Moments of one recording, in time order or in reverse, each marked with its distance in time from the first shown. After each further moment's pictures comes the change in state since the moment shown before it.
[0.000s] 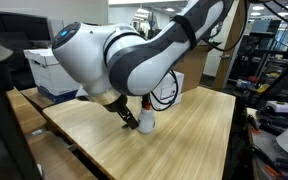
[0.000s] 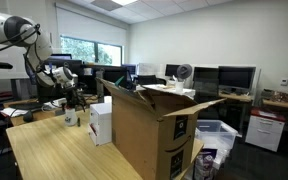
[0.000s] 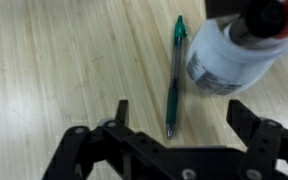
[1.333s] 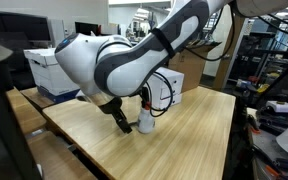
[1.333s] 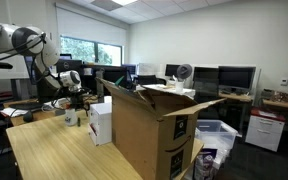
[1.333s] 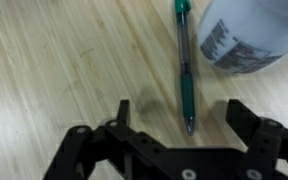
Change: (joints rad) arm -0.024 0.116 -0.029 0.148 0.119 -0.004 0.009
